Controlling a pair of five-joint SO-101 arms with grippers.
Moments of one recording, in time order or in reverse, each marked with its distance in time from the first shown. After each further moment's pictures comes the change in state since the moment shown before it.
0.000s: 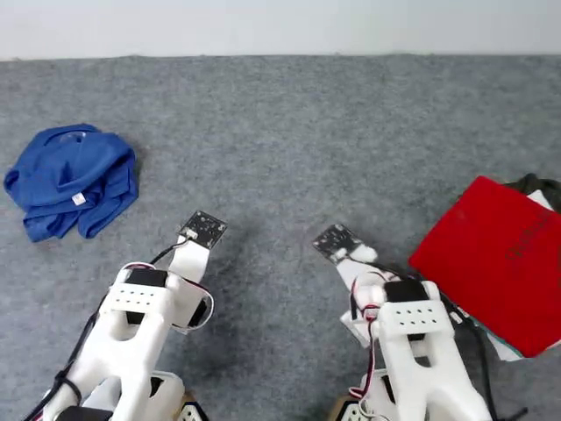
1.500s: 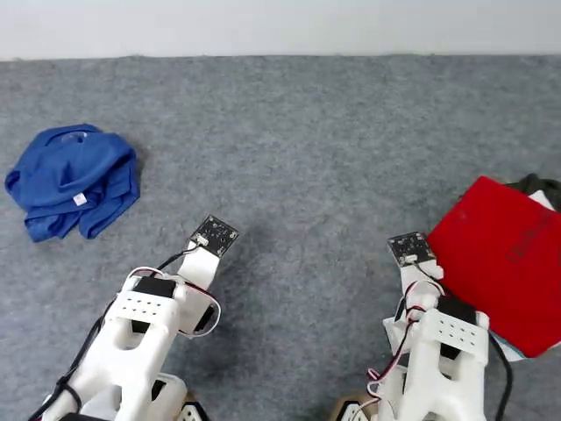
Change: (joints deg) left arm 3.7 -1.2 3.3 -4.1 -0.2; right arm 24.8 -1.6 4.8 -1.8 0.4
